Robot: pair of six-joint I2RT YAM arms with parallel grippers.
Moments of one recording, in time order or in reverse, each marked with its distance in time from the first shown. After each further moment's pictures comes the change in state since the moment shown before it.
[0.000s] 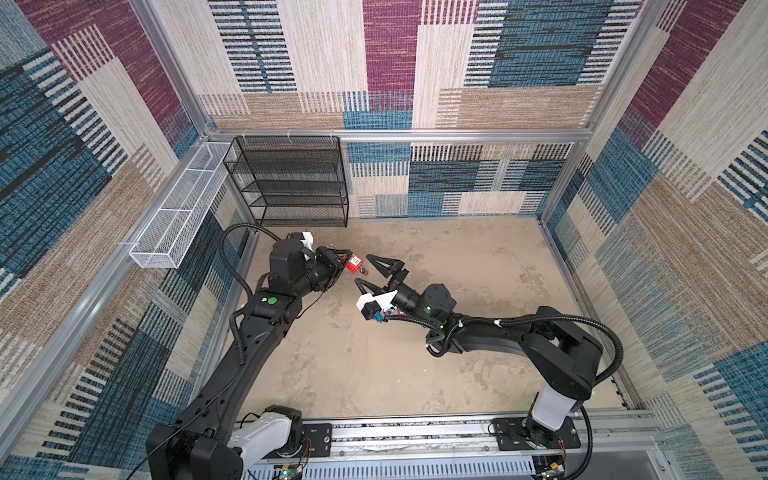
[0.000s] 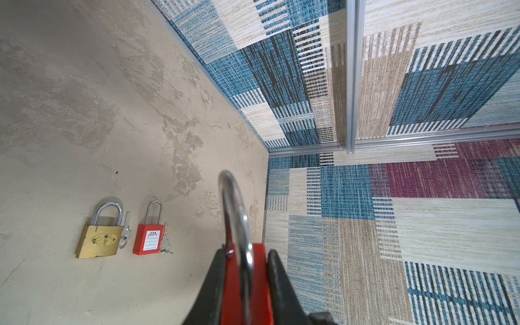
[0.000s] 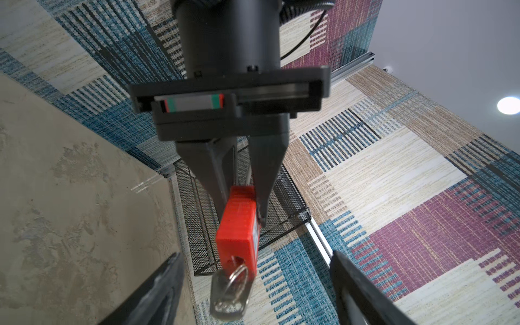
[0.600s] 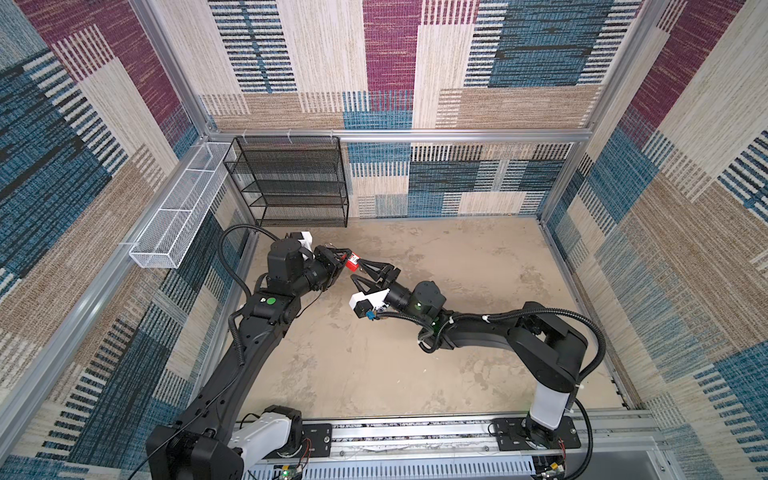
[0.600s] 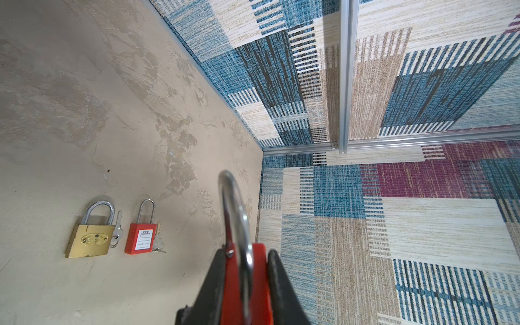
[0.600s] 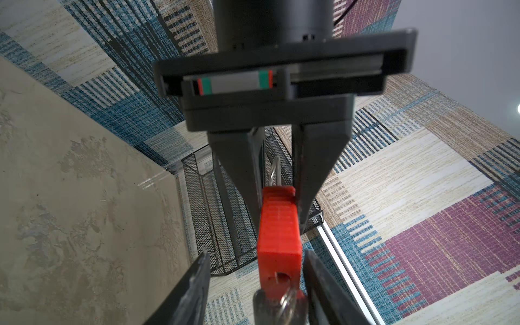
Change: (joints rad) left arm 0.006 -0.003 -0.006 0.019 0.031 -0.023; right arm 0.000 0.077 0.066 -0.013 -0.006 -0.014
